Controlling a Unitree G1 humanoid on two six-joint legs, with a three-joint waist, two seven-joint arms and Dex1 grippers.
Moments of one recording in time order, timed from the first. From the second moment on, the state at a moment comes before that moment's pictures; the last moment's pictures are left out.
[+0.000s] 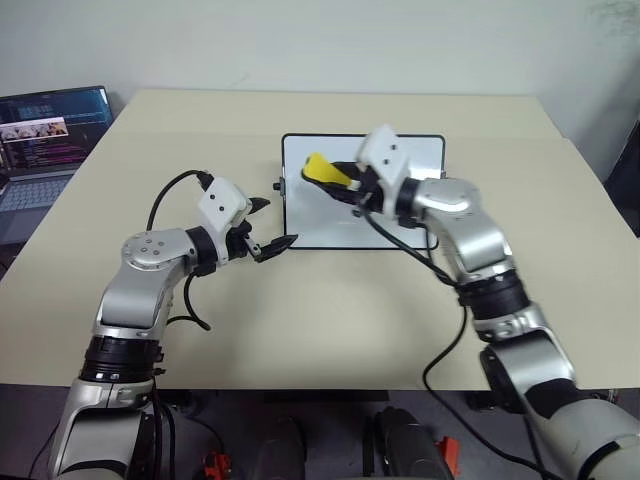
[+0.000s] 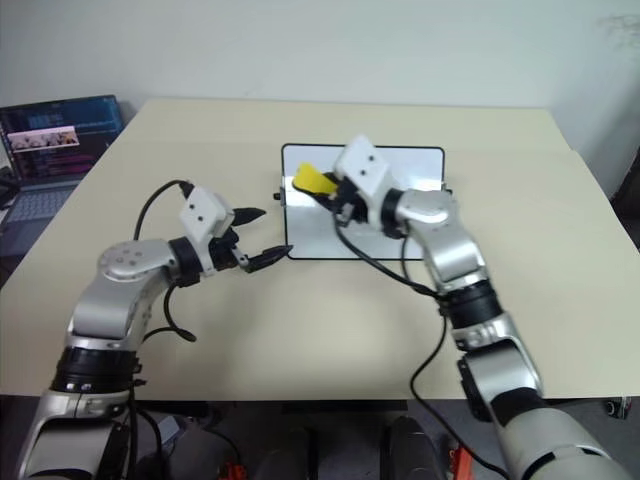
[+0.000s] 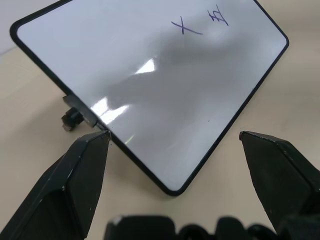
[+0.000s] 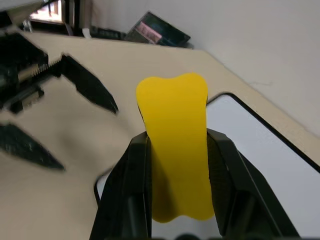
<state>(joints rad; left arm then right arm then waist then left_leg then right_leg) -0.52 0.66 0.02 0.02 -0.22 0.37 -0.87 -0.88 -0.35 0.17 0.11 0.05 0.38 0.82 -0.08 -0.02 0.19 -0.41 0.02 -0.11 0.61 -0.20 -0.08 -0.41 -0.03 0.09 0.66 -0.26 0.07</state>
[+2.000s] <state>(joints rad) -0.68 0.71 -0.02 0.16 -0.18 0.27 -1.01 -0.81 -0.79 0.14 0.20 -0.02 0.36 1.00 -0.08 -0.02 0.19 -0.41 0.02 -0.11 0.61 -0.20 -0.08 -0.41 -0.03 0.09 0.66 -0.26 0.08</state>
